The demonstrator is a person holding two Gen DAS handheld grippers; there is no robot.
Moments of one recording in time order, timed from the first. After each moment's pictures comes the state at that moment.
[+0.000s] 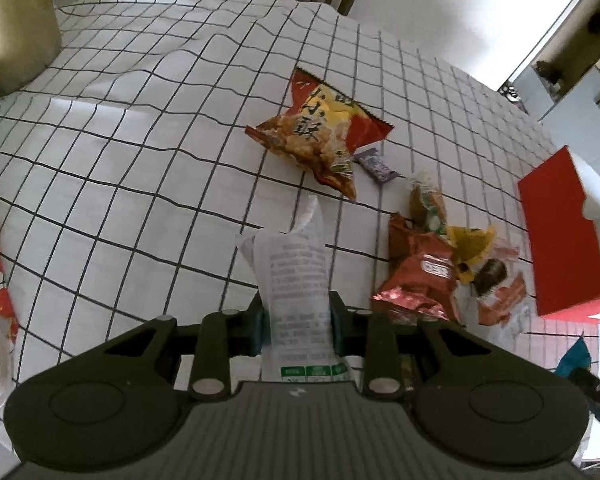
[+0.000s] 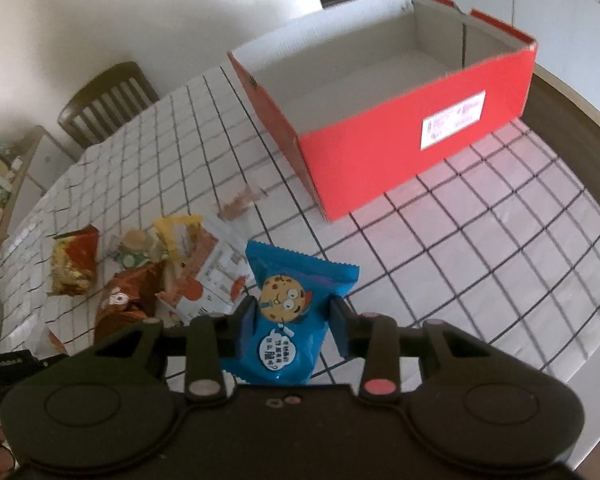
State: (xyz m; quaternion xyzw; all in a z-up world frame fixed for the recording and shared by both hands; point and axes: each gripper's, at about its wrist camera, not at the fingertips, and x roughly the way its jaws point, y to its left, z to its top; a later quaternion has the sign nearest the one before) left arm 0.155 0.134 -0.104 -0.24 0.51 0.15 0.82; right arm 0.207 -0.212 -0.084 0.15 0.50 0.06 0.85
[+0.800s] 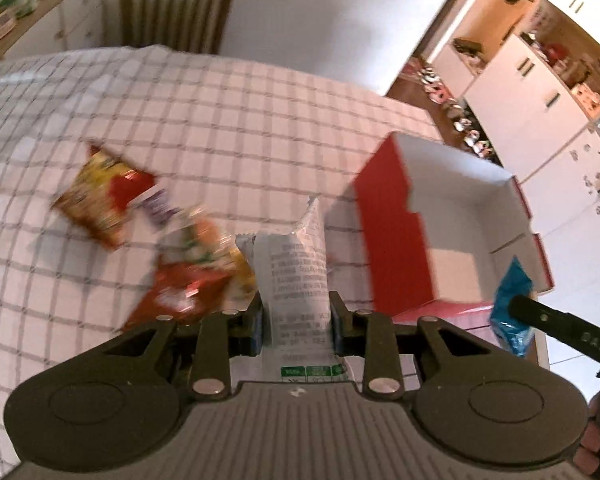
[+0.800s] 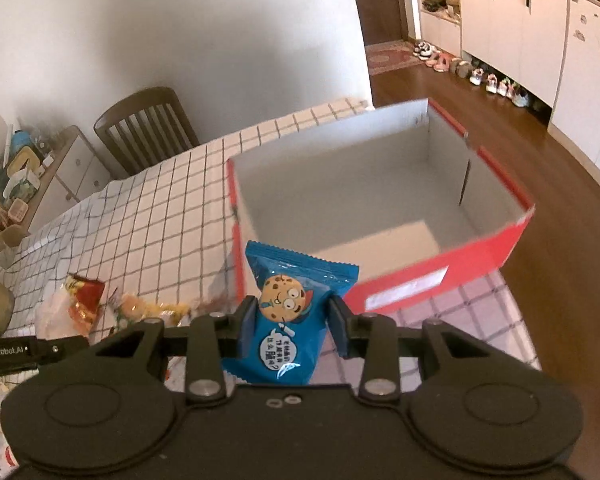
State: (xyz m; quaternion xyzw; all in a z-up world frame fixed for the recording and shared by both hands) left arm 0.232 -0.018 -0.022 -0.20 0.49 0.05 0.85; right arm 0.285 -0.293 -0.014 0.08 0.46 0.13 0.88
